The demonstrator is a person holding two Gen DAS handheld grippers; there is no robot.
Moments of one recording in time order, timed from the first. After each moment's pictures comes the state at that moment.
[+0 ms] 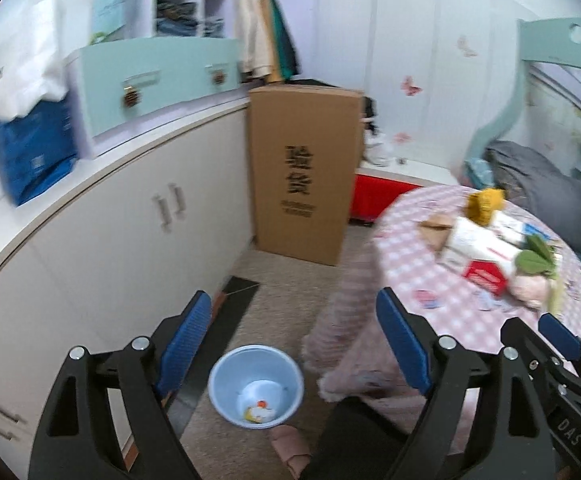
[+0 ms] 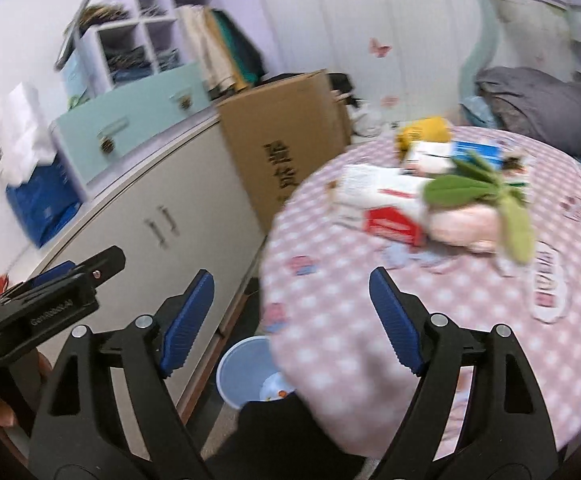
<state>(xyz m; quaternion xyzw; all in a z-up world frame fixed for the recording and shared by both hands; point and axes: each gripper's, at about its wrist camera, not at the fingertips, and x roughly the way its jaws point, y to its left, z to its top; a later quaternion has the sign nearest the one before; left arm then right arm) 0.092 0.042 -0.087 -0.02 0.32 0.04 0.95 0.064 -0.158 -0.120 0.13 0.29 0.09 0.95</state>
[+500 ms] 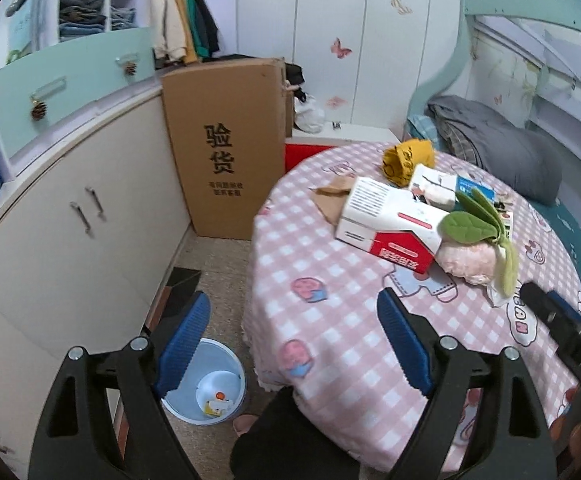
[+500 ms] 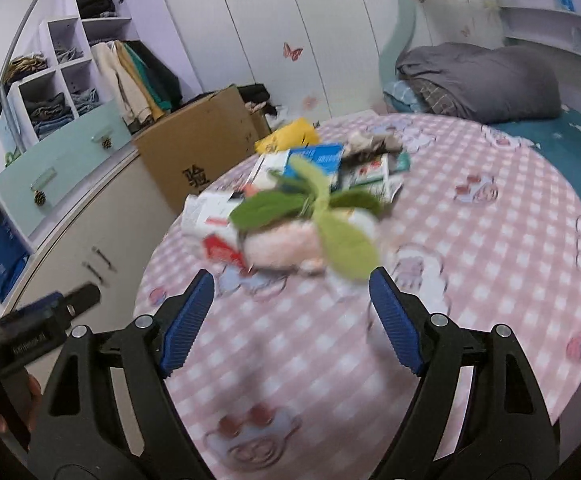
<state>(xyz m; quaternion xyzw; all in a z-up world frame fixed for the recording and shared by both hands) 0.136 -0.059 -0.116 0.02 0.37 -0.06 0.93 0.075 -0.284 -0.138 0.18 0.28 -0.02 0.94</state>
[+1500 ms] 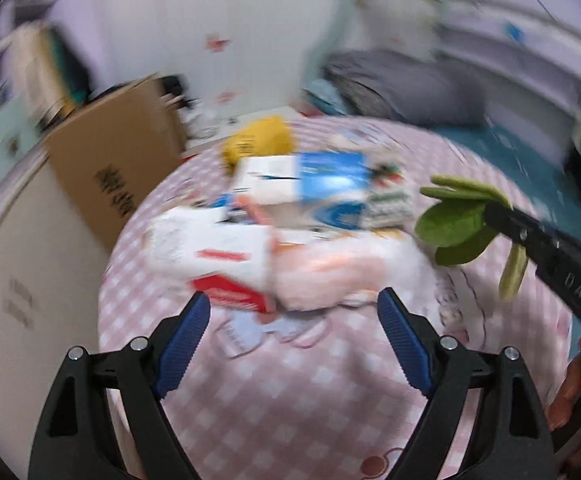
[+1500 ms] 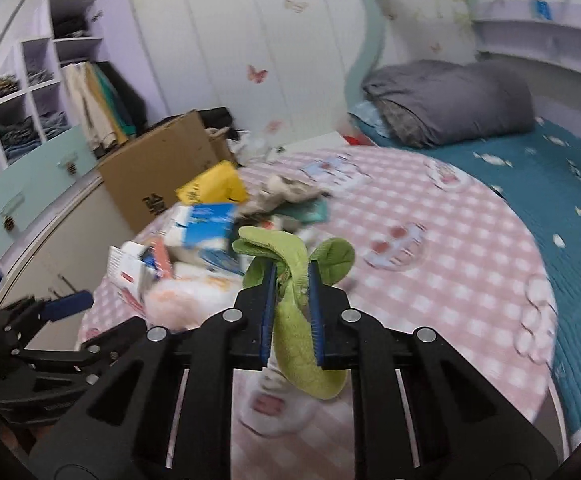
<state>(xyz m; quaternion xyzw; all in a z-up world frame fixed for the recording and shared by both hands) 0.164 -0.206 -0.132 0.17 0.37 -0.22 0.89 0.075 -0.377 -0.142 0.18 0.27 -0.08 0.94</state>
